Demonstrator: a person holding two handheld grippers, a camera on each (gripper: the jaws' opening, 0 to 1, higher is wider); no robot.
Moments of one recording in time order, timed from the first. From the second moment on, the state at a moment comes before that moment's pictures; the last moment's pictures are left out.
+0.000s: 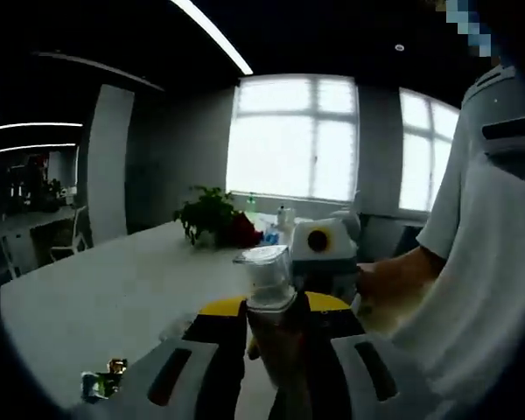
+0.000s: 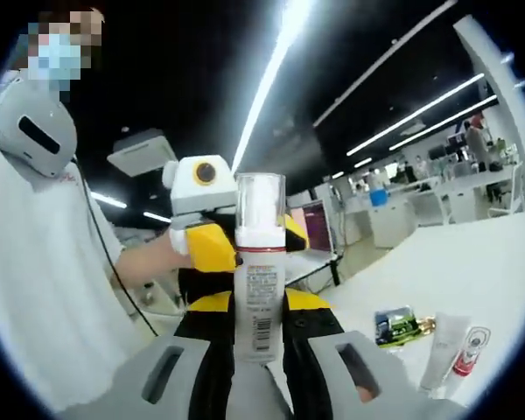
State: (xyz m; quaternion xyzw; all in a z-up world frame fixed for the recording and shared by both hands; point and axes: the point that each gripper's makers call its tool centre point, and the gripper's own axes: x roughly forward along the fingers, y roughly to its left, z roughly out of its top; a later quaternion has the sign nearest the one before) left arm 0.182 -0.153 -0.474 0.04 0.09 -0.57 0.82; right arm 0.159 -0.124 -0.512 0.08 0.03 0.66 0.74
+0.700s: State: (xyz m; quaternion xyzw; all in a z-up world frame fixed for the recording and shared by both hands) left arm 0.159 -0.160 -0.511 0.20 0.12 -0.58 0.78; right arm 0.152 -0.116 -0.551 -0.09 0.06 0.67 0.74
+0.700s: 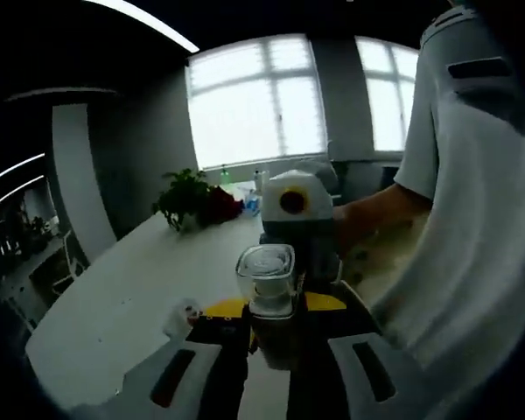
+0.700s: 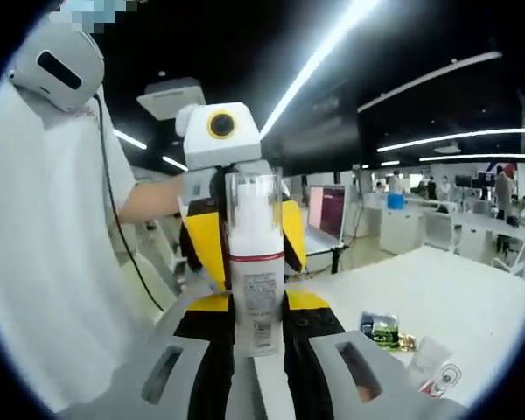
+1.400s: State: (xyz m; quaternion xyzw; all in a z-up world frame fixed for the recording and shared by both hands) left arm 0.162 -0.163 -0.575 0.23 0.17 -0.57 0.77; right arm 0.160 -0.122 -0.616 -0.18 0.13 0.64 0.73
